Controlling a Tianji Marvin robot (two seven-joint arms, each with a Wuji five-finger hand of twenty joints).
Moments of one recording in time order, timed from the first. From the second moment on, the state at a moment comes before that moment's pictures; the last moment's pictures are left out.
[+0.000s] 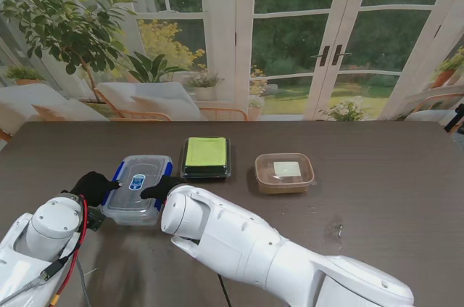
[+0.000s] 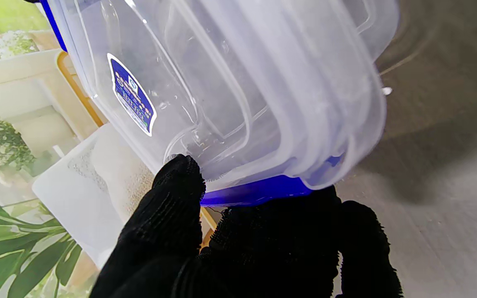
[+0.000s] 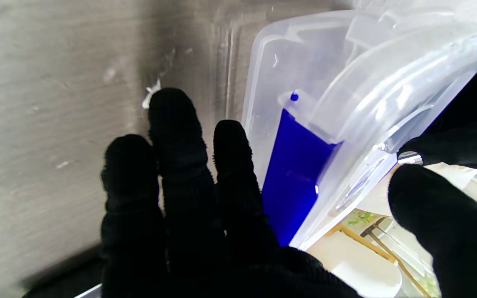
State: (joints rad) left arm 1.53 -1.11 -1.52 -1.44 0.23 0.35 -0.10; right arm -0.85 -1.69 0.36 -0.88 -0.03 0.56 -0.14; left_hand 1.09 -0.24 0.17 -0.14 0.63 0.50 0.77 0.32 0.88 0.45 0.65 1.20 0.67 0.46 1.12 1.00 0.16 0.45 1.30 1.03; right_hand 0.07 -0.36 1.04 -0.04 0.34 0.66 0.72 0.26 0.90 0.19 0.75 0.47 1.05 0.26 0.79 0.51 0.61 0.35 1.36 0.57
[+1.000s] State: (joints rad) left arm 1.24 -1.11 -1.40 -1.09 0.19 0.21 -0.16; right arm -0.66 -1.89 0.19 -0.45 0.25 0.43 -0.21; left_hand 1.11 -0.24 0.17 -0.14 0.63 0.50 0.75 0.31 0.87 0.45 0.61 1.23 0.67 0.46 1.10 1.00 0.15 0.45 1.30 1.02; right_hand 0.07 -0.36 1.04 -0.04 0.18 0.68 0.72 0.25 0.88 0.16 0.75 0.47 1.07 0.25 0.82 0.52 0.61 0.35 1.37 0.57
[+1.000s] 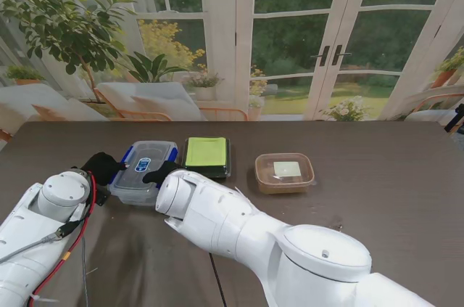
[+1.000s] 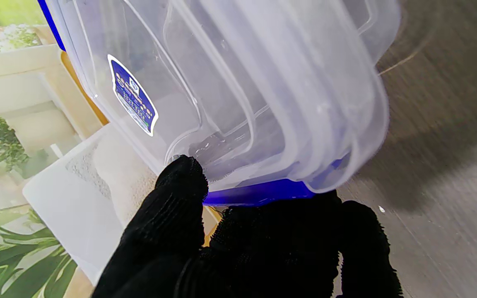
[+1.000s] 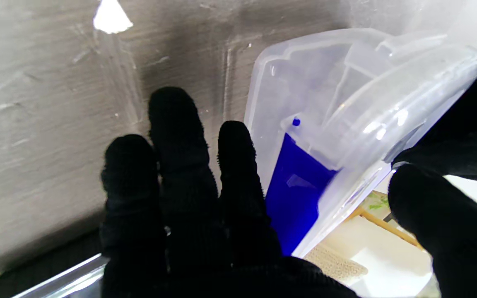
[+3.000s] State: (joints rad) left arm 1.40 -1.11 -1.47 -1.30 0.26 0.26 -0.18; right arm -0.63 -1.92 0.21 -0.42 0.00 0.55 -0.12; left_hand 0.77 -0.27 0.57 -0.09 0.60 0.43 0.11 0.15 0.81 0.44 0.60 1.06 0.59 0.47 1.04 0.98 0.07 0.42 1.27 1.00; right_hand 0.07 -0.41 1.05 -0.04 0.42 0.29 0.73 0.24 1.09 0.15 0.73 0.47 1.24 0.24 0.91 0.56 0.61 0.38 1.42 0.57
